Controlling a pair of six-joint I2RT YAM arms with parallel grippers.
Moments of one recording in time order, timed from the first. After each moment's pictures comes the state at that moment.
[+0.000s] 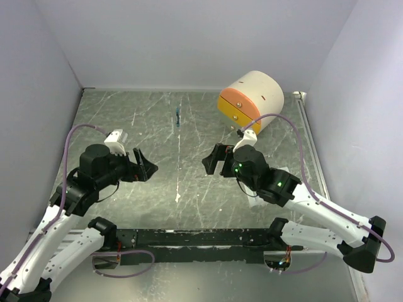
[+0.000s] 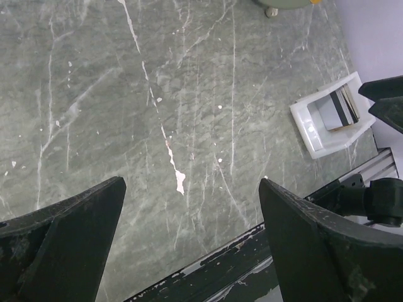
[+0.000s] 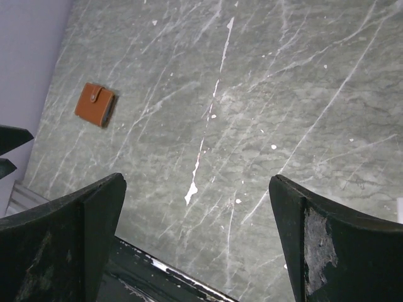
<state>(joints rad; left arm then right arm) -0.47 0.65 0.81 -0.63 0.15 -0.51 0.95 0.93 0.89 -0.43 0.37 0.72</state>
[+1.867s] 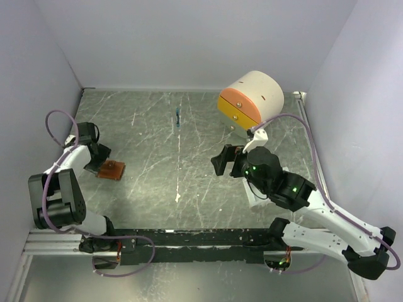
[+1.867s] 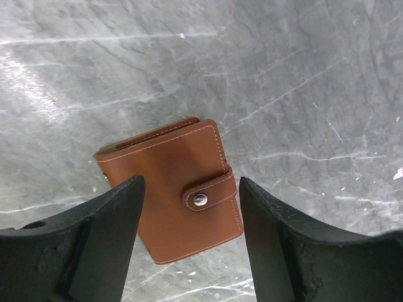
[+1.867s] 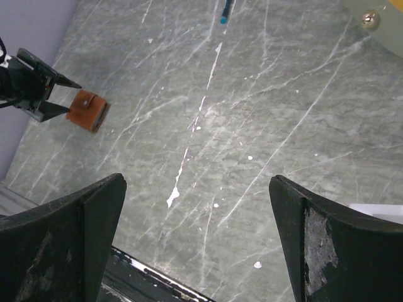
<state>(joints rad) 0.19 1.46 0.84 -0.49 -0.25 -0.95 0.94 0.82 0.92 -0.50 0.41 0.60</state>
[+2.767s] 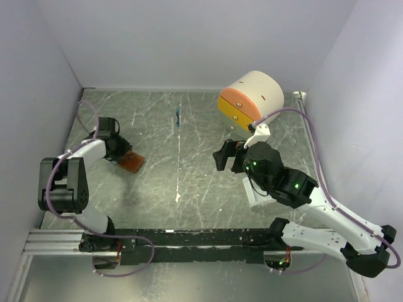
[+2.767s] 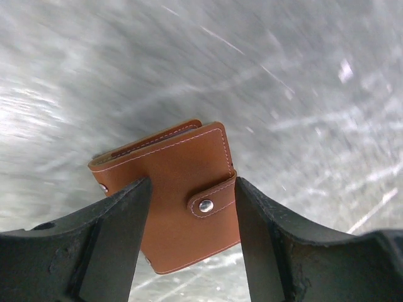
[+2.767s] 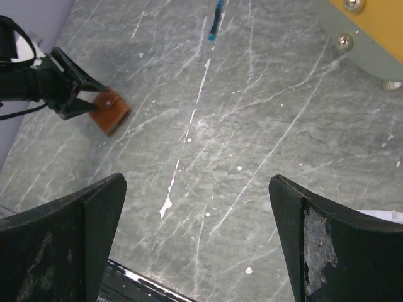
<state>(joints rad) 0.03 1.61 0.89 -0.35 -0.09 -0.87 0.94 0.86 1.00 -0.55 0.47 0.56</state>
